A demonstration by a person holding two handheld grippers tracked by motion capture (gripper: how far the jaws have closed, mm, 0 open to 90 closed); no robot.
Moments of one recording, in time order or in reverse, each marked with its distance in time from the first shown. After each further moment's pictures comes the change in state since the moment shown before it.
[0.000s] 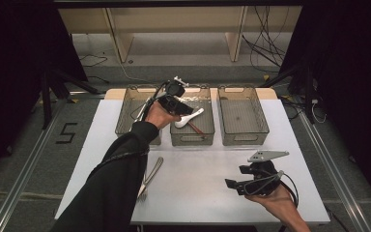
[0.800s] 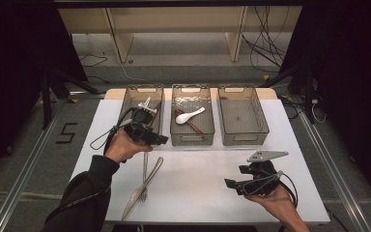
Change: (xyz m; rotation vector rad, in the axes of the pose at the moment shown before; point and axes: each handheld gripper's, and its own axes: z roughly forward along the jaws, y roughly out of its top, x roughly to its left) left arm 0.005 -0.107 -0.066 0.083 0.004 -0.084; right arm 0.001 0.000 0.001 -0.001 -0.010 0.000
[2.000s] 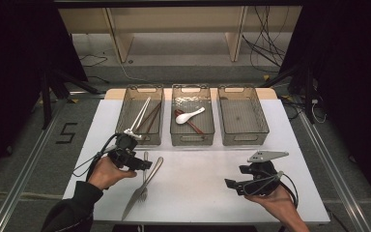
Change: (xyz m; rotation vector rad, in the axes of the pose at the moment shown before) left arm 0.004 -0.071 -0.005 0.103 0.053 -0.045; right arm 0.001 0.000 -0.002 -0.003 -0.003 -0.002
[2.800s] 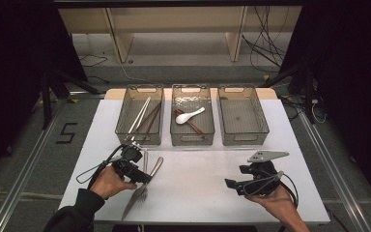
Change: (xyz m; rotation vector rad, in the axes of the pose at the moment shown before) left arm -0.012 -0.020 0.020 0.150 -0.009 0.041; right arm 0.000 0.000 -0.001 -0.002 0.002 -0.001
